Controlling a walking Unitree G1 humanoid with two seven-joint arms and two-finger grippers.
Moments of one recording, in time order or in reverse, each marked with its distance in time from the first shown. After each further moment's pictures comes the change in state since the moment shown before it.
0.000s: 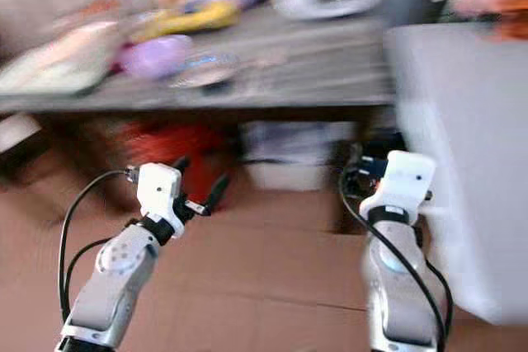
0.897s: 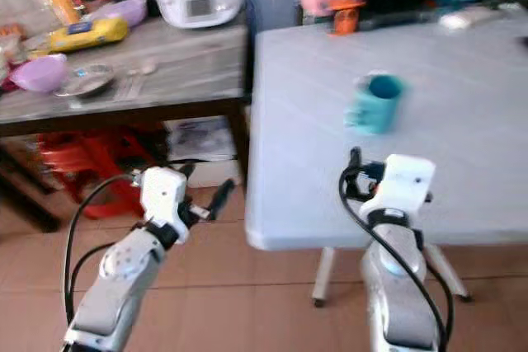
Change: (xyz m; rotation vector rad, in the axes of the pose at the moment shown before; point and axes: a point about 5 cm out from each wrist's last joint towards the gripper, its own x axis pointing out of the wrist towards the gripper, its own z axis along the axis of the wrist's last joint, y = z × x) left arm 0.001 -0.006 -0.002 -0.015 0.008 -0.013; right arm -0.002 0.000 -0.002 -0.008 0.003 0.003
